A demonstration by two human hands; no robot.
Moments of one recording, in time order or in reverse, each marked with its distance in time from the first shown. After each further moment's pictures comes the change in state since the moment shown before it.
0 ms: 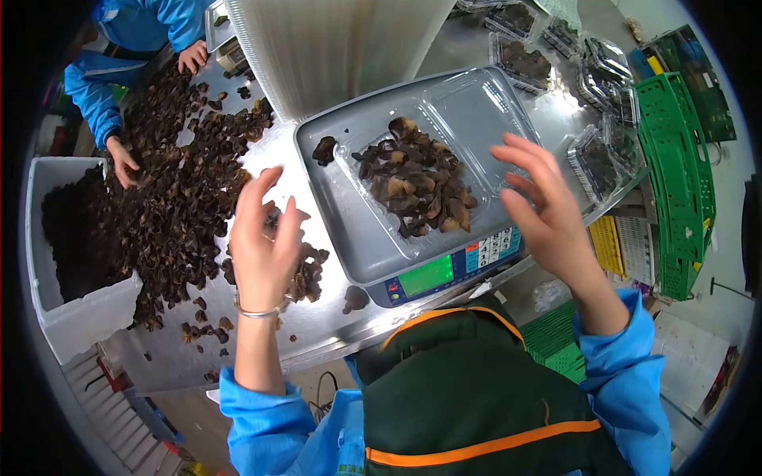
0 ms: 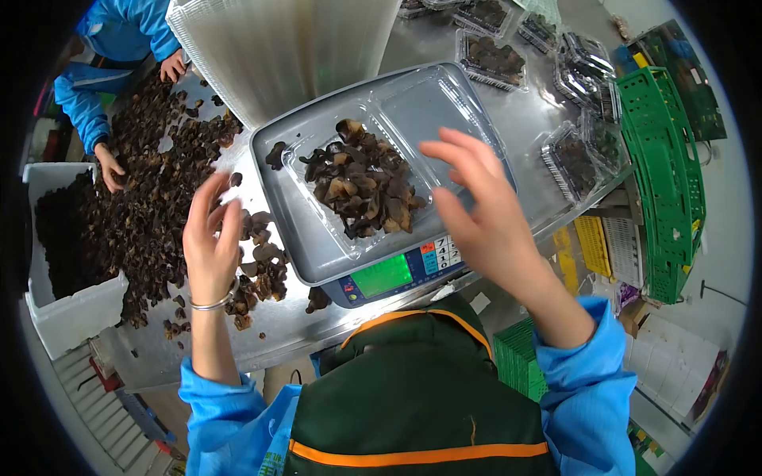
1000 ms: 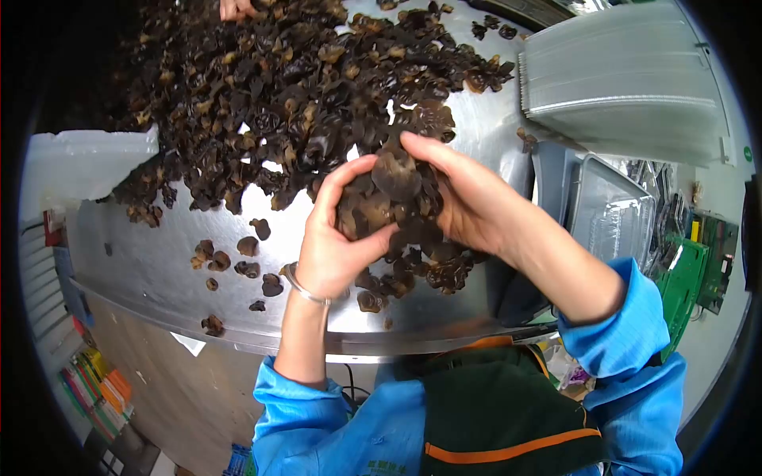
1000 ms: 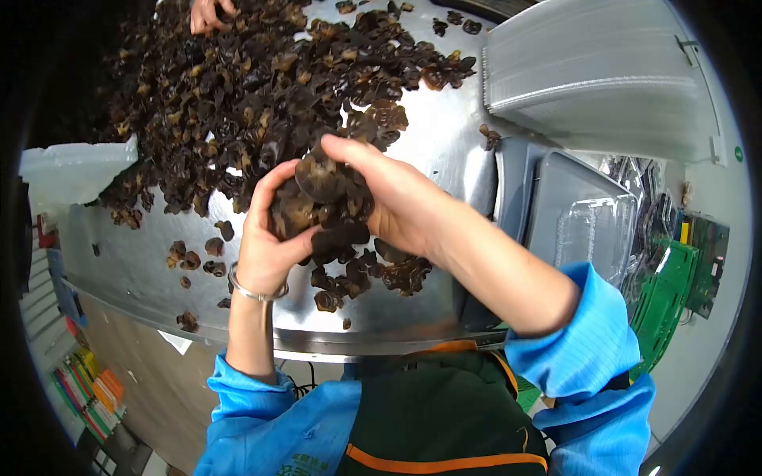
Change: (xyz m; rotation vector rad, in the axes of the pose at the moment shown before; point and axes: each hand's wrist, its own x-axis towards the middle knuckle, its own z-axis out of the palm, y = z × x) left_hand -0.067 -0.216 -0.124 -0.821 0.259 -0.197; right_hand 0.141 -0.161 0.358 0.974 -0.876 0.916
